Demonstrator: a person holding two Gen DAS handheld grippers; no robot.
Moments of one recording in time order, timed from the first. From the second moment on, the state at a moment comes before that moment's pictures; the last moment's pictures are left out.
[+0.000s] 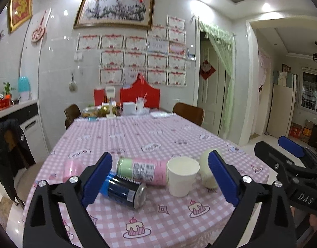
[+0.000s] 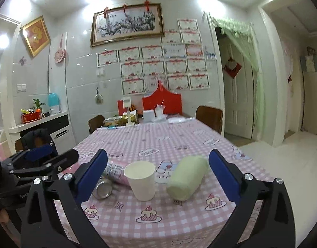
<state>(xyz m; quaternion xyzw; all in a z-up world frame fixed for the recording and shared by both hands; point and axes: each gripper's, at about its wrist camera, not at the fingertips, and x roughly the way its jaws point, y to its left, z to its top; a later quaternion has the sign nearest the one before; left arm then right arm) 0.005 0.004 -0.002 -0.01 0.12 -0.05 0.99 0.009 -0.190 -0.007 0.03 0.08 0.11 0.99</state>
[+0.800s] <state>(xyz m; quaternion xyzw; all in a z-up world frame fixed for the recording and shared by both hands) -0.002 0.003 0.003 0.02 0.07 -0.02 1.00 0.003 -0.183 -0.014 0.01 0.05 0.09 0.99</state>
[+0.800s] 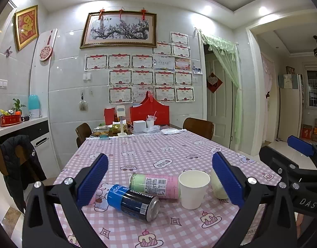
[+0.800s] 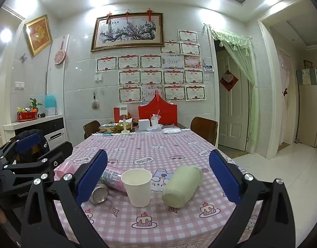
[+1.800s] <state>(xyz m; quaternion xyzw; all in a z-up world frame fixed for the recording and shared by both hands) 0.002 0.008 -0.005 0.01 0.07 -0.02 1.00 0.008 -0.181 -0.023 0.01 0.06 0.09 0.99</state>
